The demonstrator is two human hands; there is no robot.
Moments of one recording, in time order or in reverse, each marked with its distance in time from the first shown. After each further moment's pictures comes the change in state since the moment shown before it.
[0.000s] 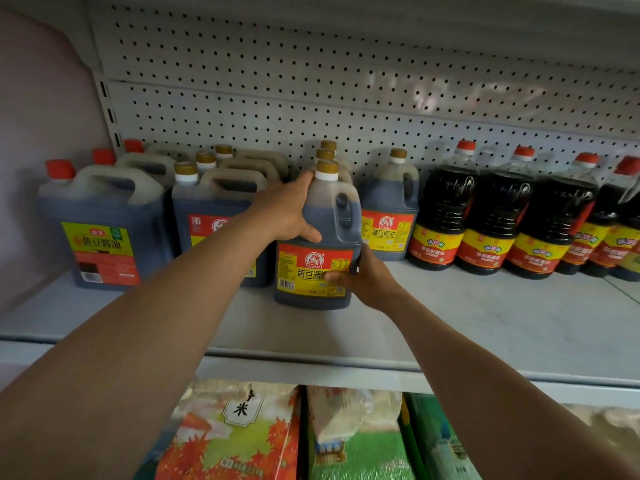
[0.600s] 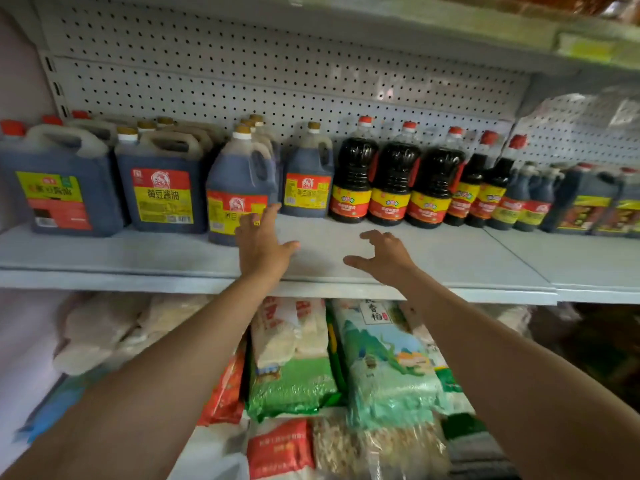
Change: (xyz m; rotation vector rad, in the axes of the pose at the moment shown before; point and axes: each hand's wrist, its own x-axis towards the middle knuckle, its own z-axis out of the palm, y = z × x) left_hand -0.142 0.114 0.134 -0.360 0.353 -0.197; right_hand -0.185 0.032 -0.146 -0.617 0.161 0.121
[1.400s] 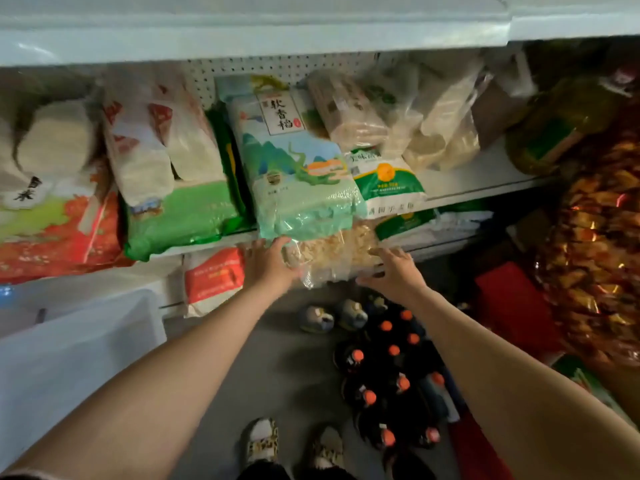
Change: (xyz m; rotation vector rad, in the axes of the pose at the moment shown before) left_hand -0.316 -0.047 0.292 0.198 -0.803 -0.275; right_hand -0.239 0.363 0.167 -0.009 -0.390 0.449
